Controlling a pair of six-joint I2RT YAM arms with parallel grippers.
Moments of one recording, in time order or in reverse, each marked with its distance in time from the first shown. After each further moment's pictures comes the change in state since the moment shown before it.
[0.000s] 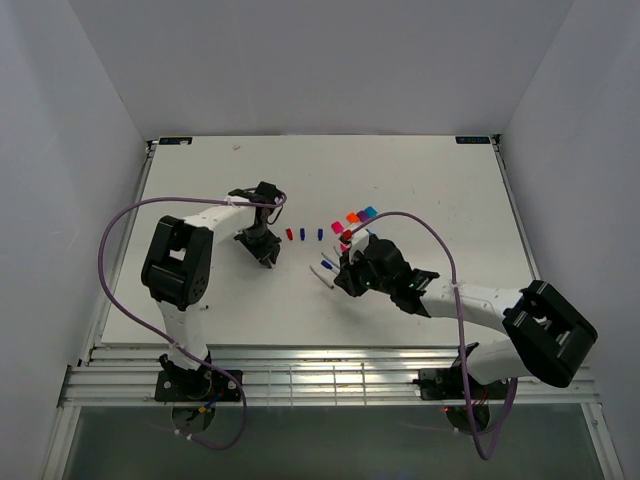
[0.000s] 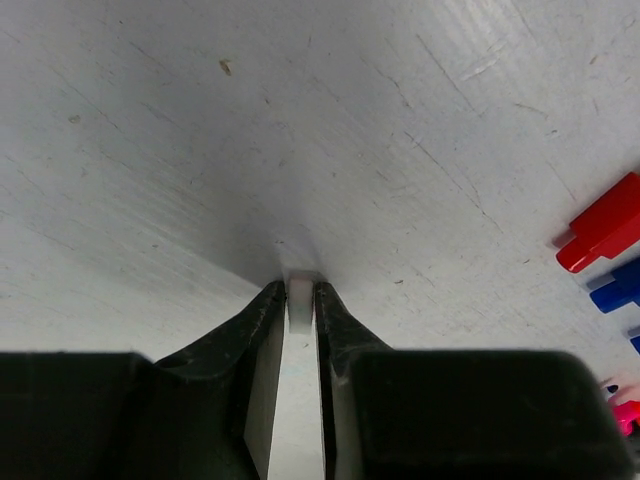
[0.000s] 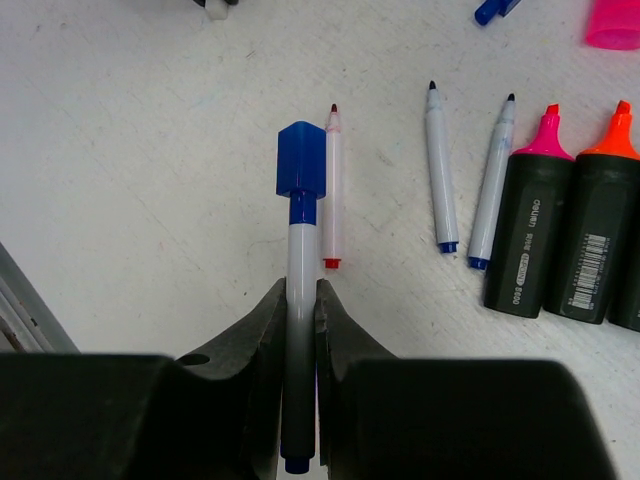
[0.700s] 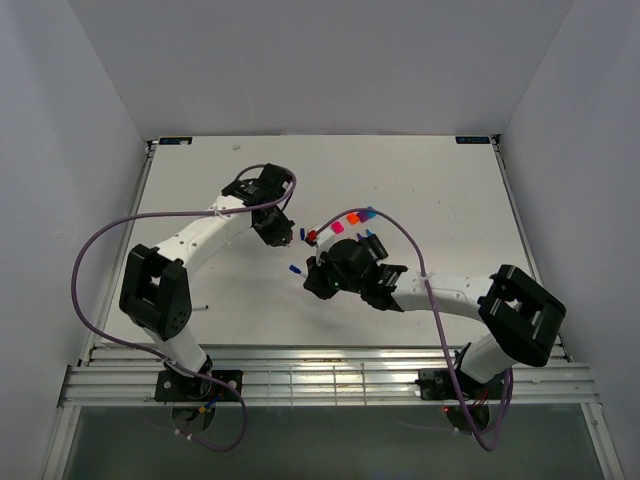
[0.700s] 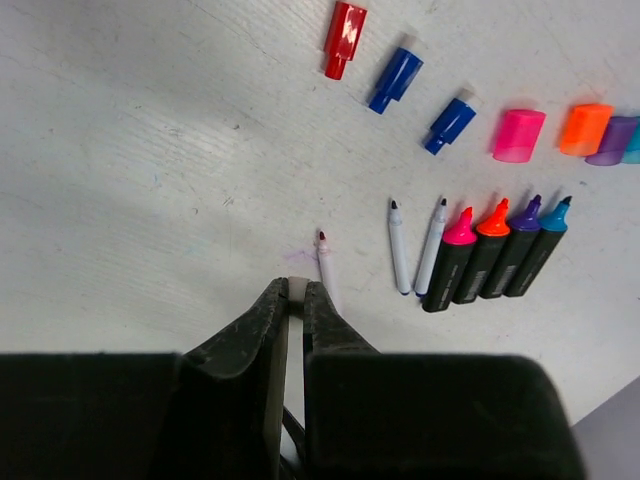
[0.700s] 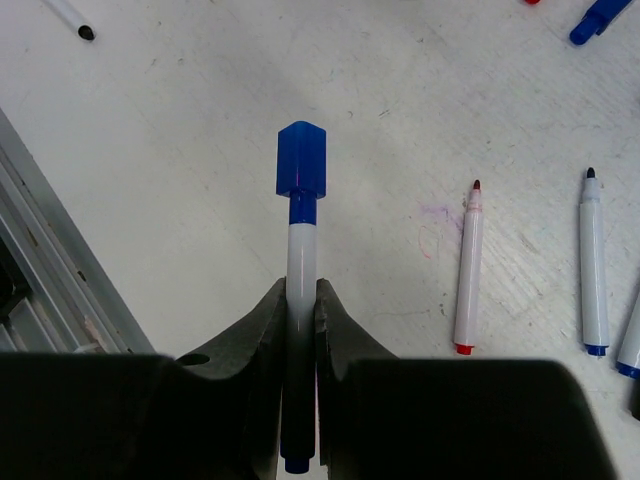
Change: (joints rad) left arm -0.121 -0.227 0.079 -0.022 -0.021 0.008; right arm 0.150 0.169 0.213 -0.053 0.029 0.075
